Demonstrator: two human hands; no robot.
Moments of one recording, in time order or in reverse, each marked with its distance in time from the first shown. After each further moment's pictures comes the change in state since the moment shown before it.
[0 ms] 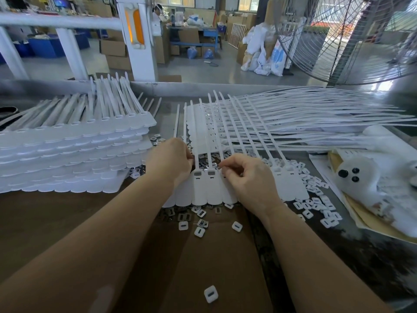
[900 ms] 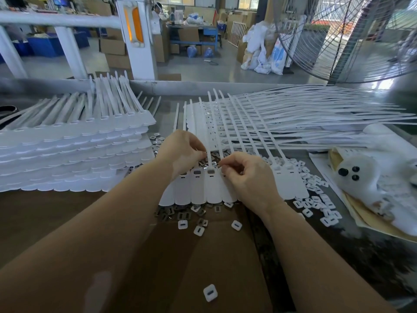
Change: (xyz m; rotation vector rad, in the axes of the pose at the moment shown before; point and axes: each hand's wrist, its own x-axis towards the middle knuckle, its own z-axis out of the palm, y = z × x) left_hand 0.006 0.012 -0.007 -0.387 -0.134 -0.006; right_hand 0.001 -0.001 0.000 0.012 0.002 0.004
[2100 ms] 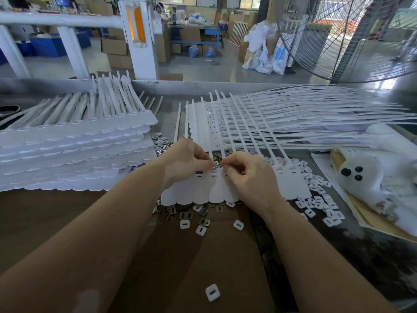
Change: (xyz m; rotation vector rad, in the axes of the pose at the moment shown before) left_hand -0.012 0.000 -0.006 -0.008 -0.227 0.045; right_hand 0.000 -0.002 0.000 -0.045 -0.010 -0.011
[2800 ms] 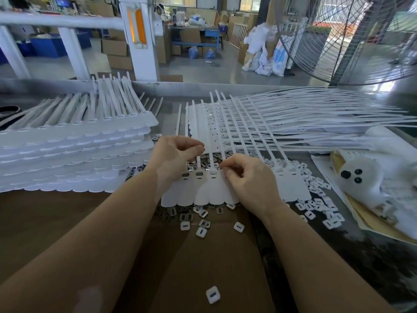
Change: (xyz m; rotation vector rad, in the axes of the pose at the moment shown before) left_hand 0.002 -0.015 0.004 -0.465 0.337 -0.013; right_hand -0.001 0.000 0.002 -0.052 0.006 -0.017
